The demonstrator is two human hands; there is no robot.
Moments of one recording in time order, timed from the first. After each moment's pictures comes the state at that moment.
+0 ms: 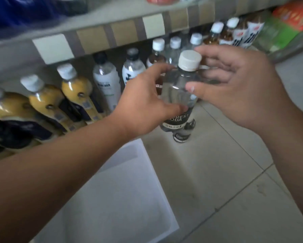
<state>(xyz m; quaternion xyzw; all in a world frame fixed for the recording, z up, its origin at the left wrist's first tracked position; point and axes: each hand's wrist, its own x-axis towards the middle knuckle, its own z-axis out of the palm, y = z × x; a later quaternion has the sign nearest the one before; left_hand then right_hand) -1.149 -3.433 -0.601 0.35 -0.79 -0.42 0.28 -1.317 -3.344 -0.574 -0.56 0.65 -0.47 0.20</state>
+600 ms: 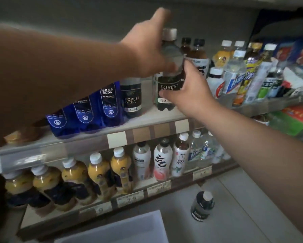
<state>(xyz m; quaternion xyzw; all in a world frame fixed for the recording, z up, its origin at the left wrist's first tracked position) -1.117 -3.537 -0.343 0.40 -0.86 -0.05 0.32 -1.257 -3.504 -0.431 -0.62 0.60 -0.50 0.11</state>
